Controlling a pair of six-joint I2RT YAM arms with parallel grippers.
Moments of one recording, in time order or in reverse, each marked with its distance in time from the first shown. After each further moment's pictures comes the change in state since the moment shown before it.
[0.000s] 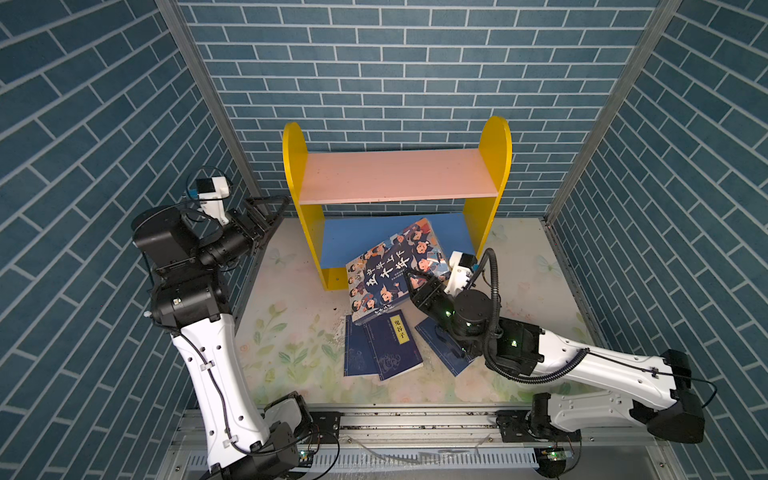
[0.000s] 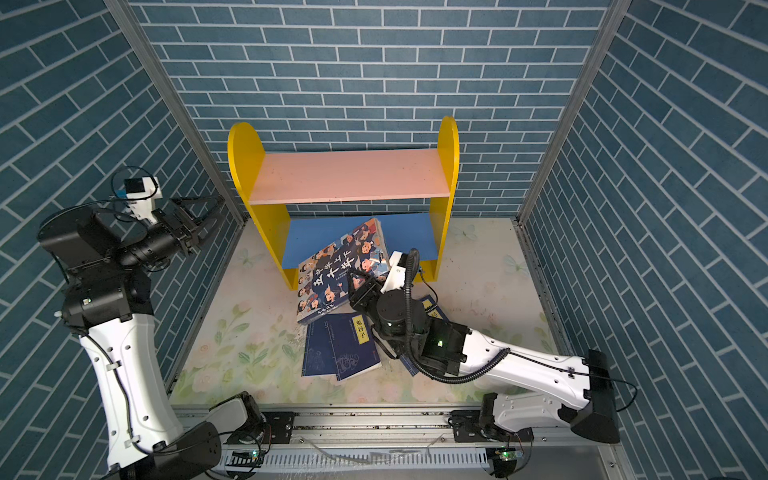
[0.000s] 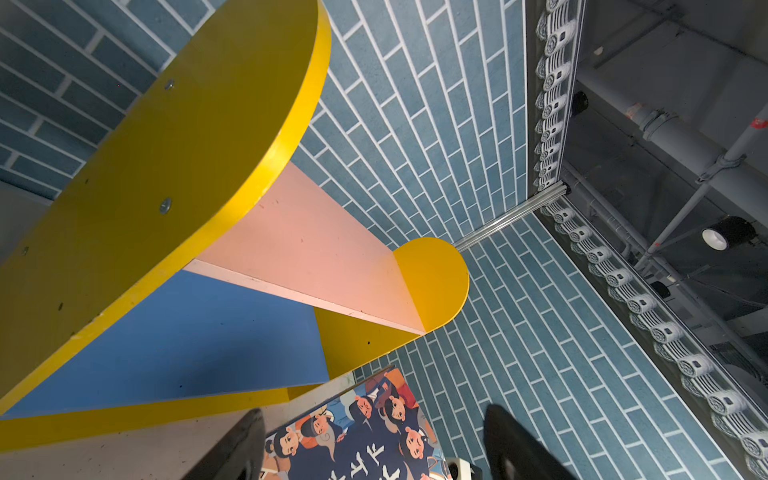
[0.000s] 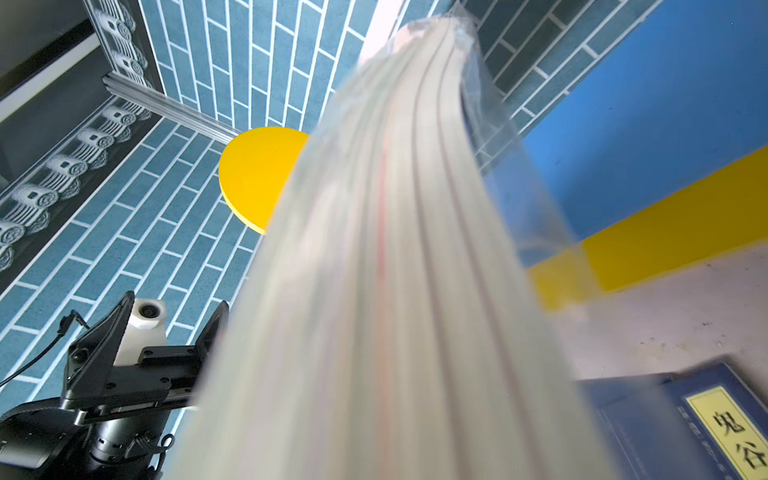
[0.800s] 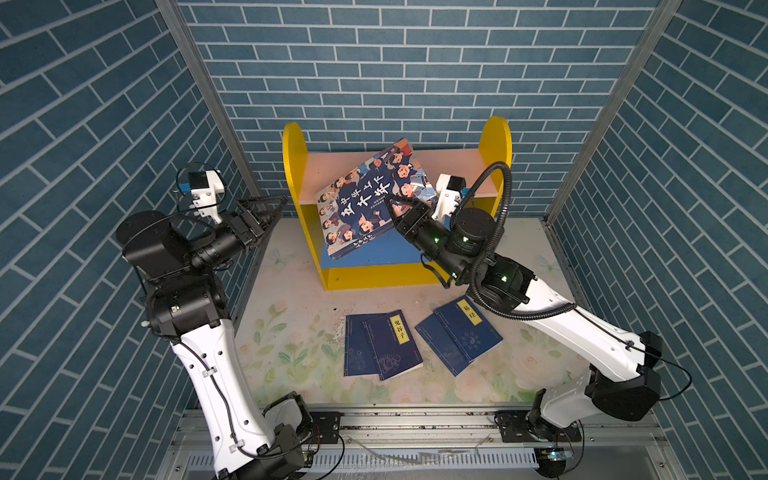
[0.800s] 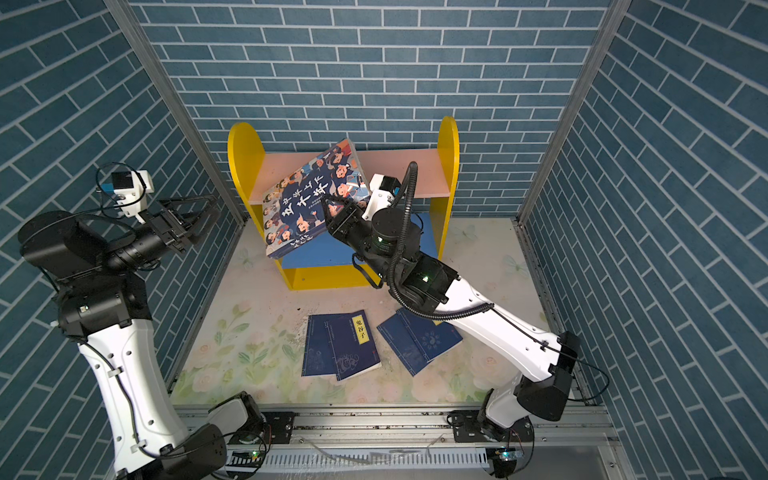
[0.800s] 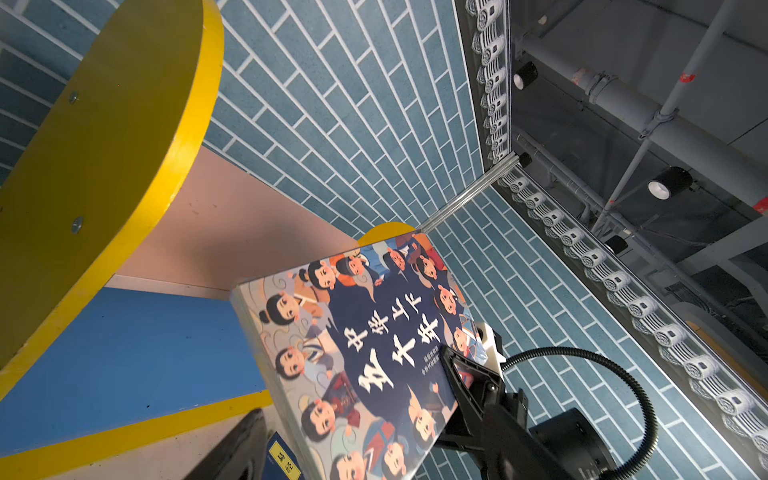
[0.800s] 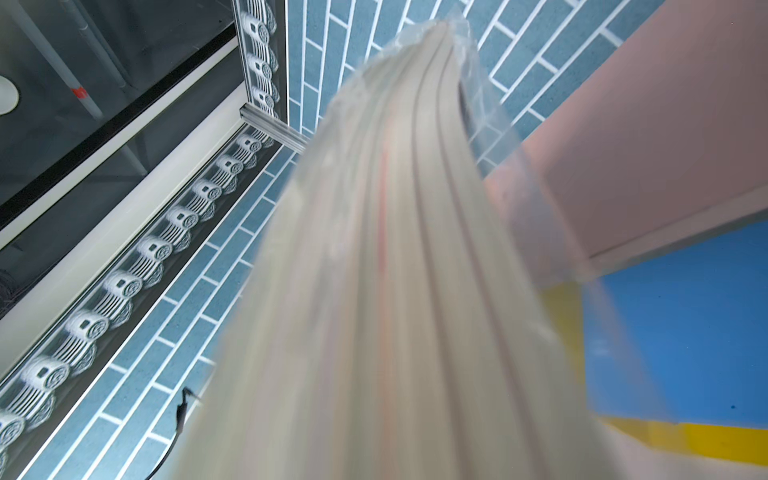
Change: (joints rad) left arm 0.032 -0.034 -0.033 0.178 0.128 -0.093; right arm -0.237 0.296 0.574 -0.055 -0.299 -0.112
